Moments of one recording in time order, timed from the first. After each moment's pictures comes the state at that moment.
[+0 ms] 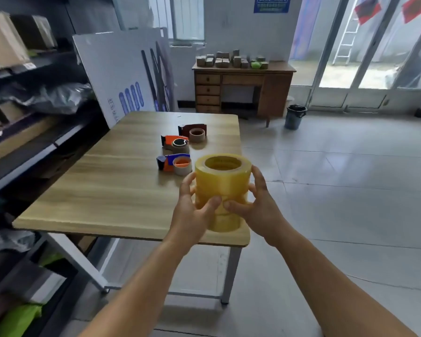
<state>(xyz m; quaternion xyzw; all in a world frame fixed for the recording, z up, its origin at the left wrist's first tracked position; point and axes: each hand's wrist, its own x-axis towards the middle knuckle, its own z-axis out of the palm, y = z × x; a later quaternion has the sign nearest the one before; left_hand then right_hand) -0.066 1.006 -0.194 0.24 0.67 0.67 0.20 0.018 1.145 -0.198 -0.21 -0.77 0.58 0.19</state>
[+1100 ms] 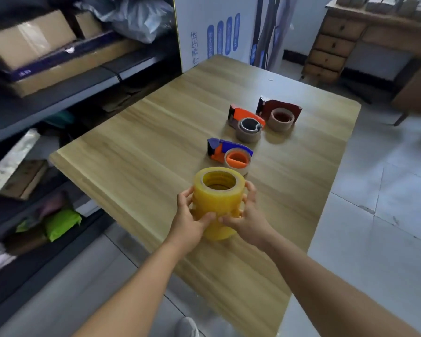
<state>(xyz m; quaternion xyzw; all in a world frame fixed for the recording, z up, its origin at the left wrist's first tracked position) -0.246 1.074 -0.338 -0.05 0.74 0.66 0.14 -0.237 1.240 -0.312 -0.08 -0.80 0.58 -0.16</state>
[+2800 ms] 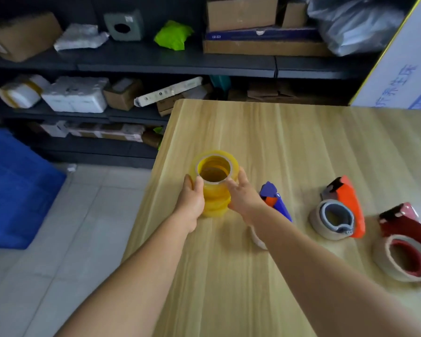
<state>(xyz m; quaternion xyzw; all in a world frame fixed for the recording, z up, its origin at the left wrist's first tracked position) -0.356 1.157 -0.324 -0.56 0.53 0.62 -0.15 -0.463 1.229 -0.319 0.26 -0.77 0.39 -0.42</state>
